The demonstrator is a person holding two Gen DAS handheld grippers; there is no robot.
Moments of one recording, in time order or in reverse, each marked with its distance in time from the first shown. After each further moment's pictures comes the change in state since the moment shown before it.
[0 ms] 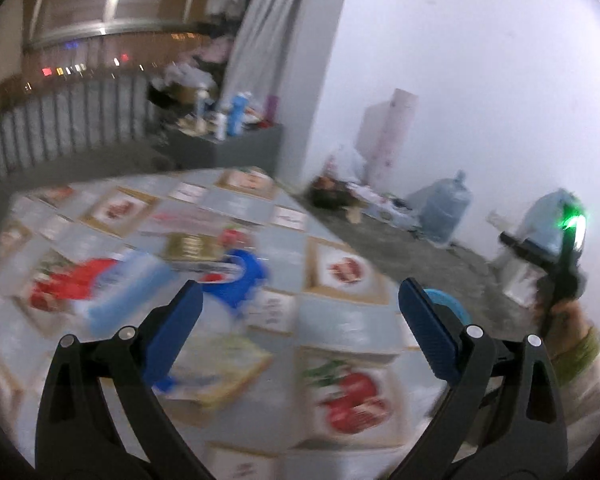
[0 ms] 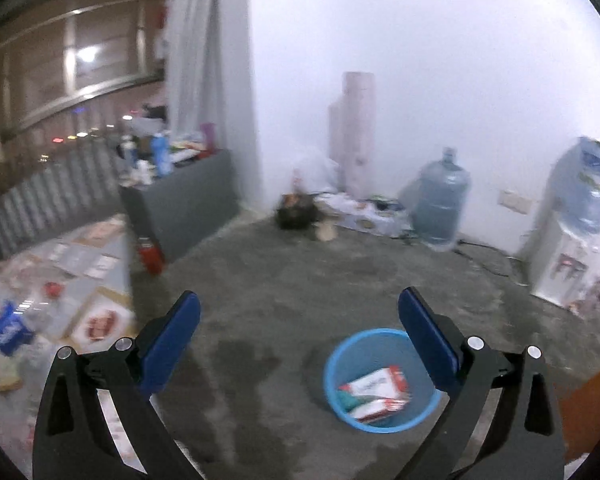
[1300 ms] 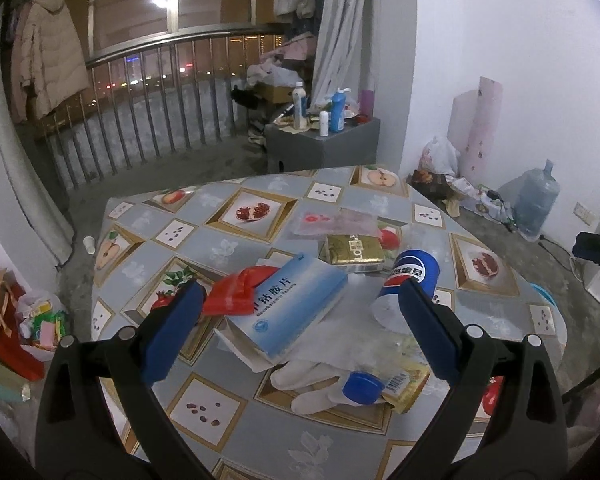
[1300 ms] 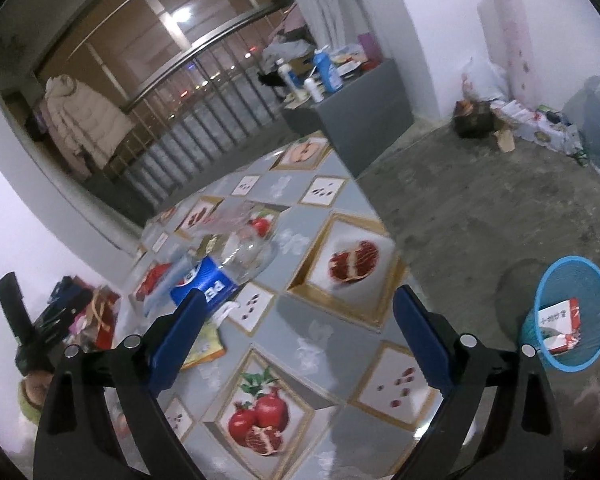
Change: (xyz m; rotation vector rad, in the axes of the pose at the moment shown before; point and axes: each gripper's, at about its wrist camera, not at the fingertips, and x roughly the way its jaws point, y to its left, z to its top) left arm -0.010 0.104 0.015 0.013 0.047 0.313; right arm 0.014 0.149 -0.008 0.054 0.362 0.564
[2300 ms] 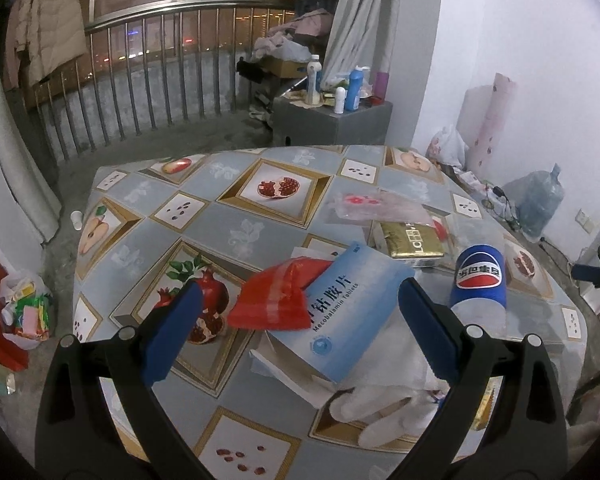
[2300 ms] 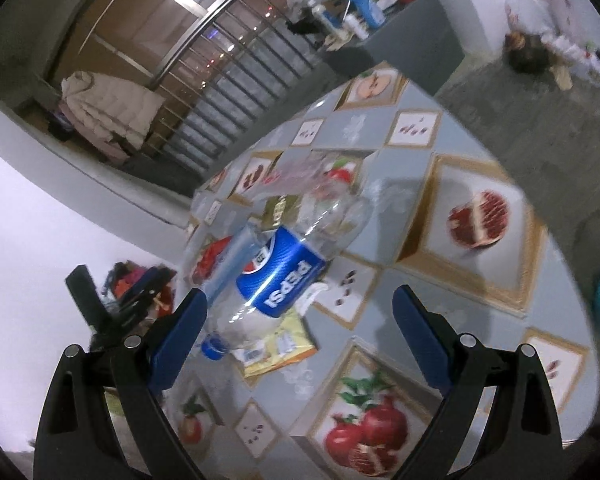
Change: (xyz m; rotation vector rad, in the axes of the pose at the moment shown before) left arm 0.074 0.065 -0.005 -0.061 0.075 -0.037; right arm 0.086 0.047 0.003 0.123 0.211 0.222
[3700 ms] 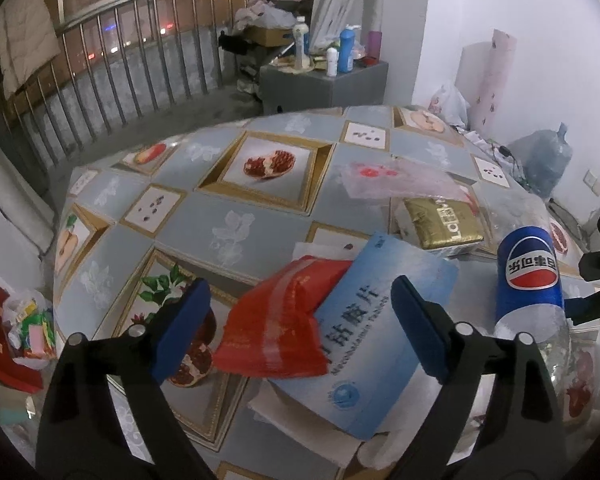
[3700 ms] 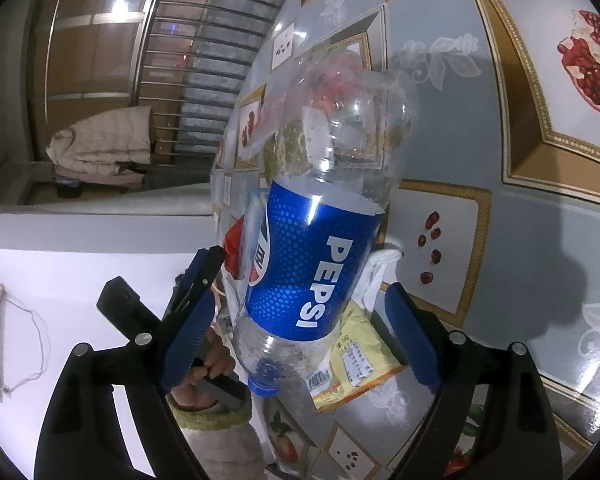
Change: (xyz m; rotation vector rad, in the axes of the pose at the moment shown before) left arm 0.070 0.001 0.011 0.081 0.134 0.006; right arm 0.112 -0.021 -0.003 0.360 0.218 0.187
